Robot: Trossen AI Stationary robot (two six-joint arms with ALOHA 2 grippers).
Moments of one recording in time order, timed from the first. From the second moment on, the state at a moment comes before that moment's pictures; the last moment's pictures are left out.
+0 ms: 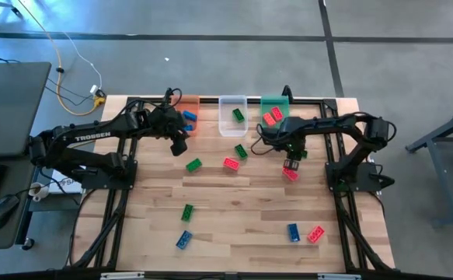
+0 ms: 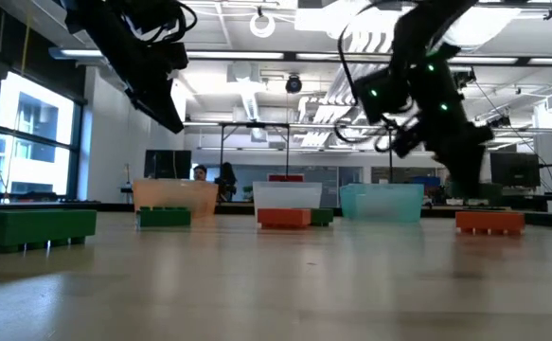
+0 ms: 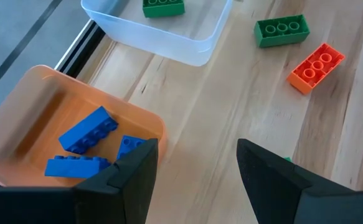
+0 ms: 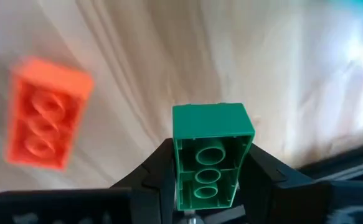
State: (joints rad) left arm 0.53 1.12 0.79 -0.53 -0.10 0.06; right arm -0.31 1.66 1.01 -1.21 0.16 0.04
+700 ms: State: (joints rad) left arm 0.53 1.12 0.79 -0.53 -0.09 0.04; right arm -0.36 1.65 1.20 -0.36 0.13 0.06
